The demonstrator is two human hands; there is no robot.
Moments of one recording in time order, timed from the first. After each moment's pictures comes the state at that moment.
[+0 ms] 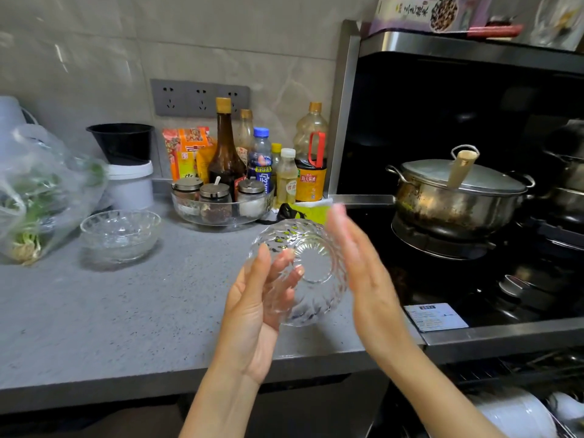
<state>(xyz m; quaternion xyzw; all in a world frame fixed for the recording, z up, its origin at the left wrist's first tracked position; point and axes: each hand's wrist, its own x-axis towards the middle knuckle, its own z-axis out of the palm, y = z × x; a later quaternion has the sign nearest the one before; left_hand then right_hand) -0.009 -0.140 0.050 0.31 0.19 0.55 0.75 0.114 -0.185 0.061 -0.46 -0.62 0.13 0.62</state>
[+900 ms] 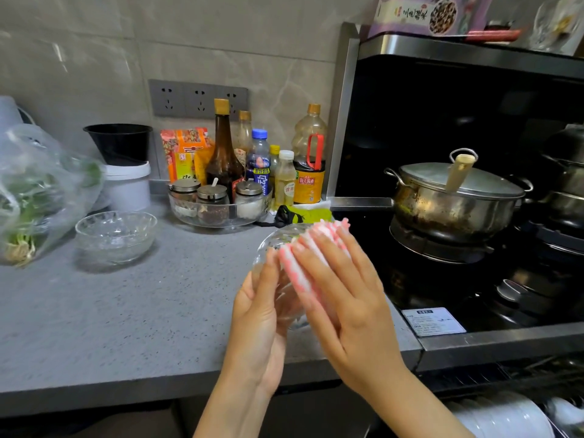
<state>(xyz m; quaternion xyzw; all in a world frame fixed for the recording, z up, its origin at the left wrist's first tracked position) 0.002 -0.151 0.050 0.36 0.19 0.55 0.73 0.111 -0.188 0.046 -0.52 -0.71 -0.23 0.42</state>
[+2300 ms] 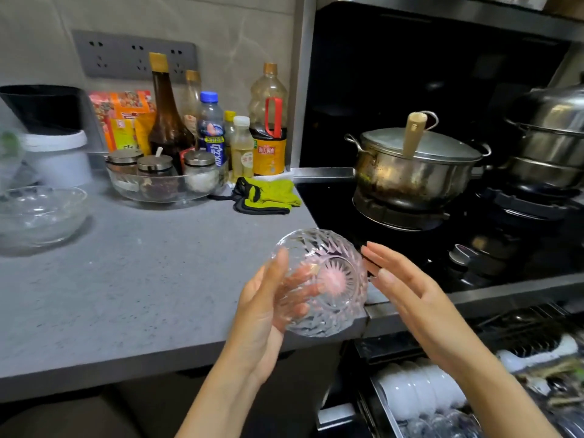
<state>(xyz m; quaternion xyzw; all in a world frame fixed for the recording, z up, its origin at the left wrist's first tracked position) 0.069 -0.170 0.020 0.38 0.23 0.46 0.77 0.251 -0.253 0.015 -0.56 -0.50 0.32 0.58</state>
